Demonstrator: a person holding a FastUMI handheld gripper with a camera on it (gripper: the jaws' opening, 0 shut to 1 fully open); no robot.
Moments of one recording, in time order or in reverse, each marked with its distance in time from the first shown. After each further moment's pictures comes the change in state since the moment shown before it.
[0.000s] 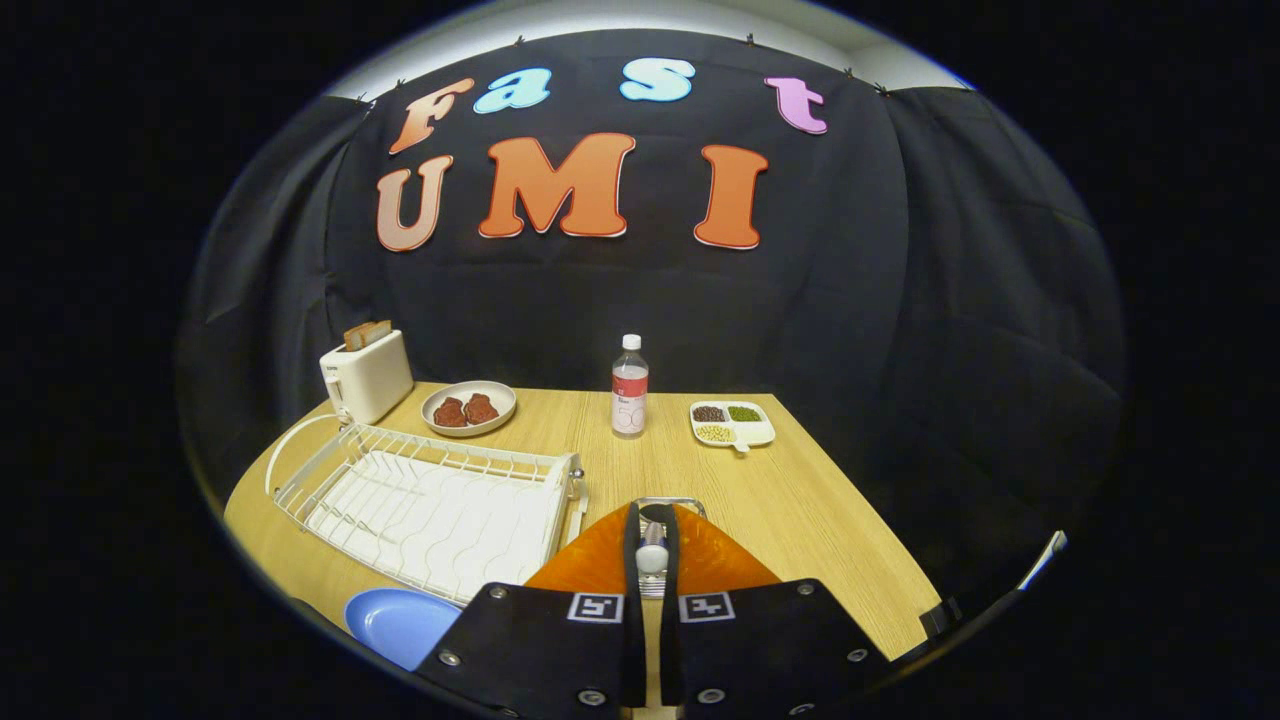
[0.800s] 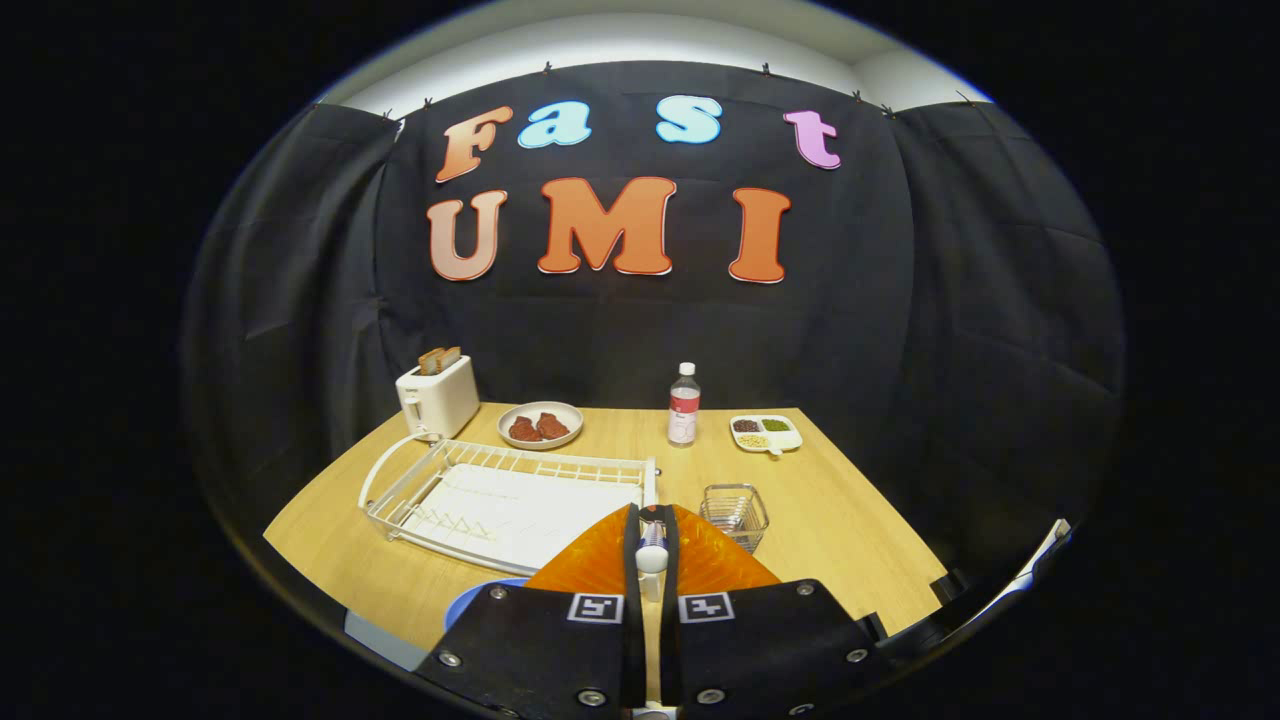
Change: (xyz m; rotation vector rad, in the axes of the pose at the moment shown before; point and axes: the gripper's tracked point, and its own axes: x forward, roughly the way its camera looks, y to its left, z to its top) arm -0.124 0.079 0.009 0.010 -0.050 0.077
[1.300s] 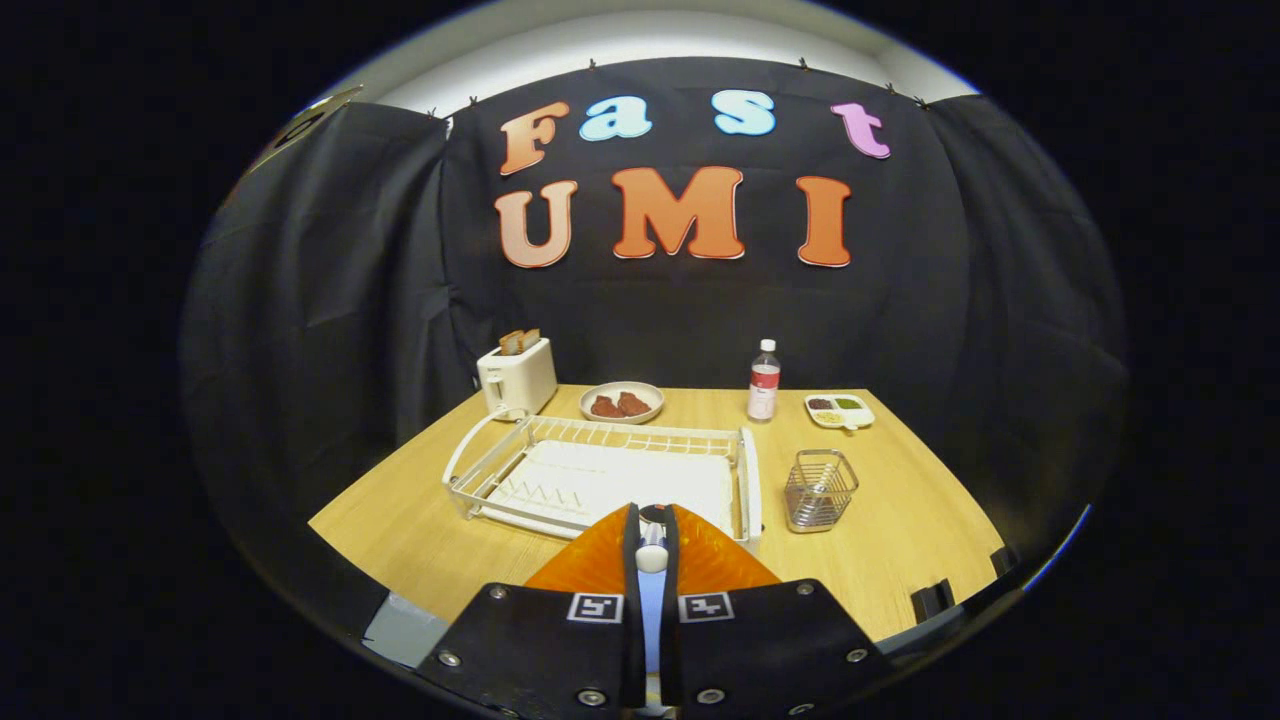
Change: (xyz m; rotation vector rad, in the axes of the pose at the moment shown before) arm -0.026 0.085 -0.039 -0.003 0.020 0.189
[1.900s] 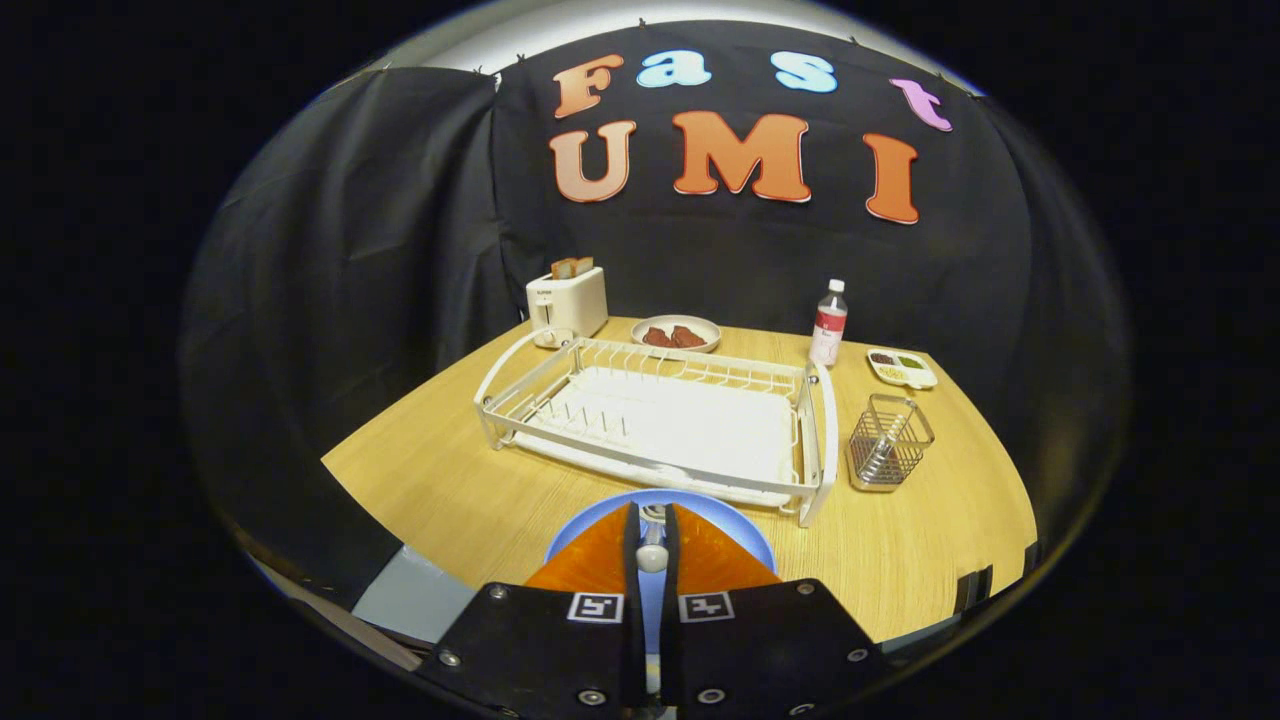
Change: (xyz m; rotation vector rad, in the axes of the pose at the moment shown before) arm 0.030 0.025 -0.085 -0.076 0.172 0.116
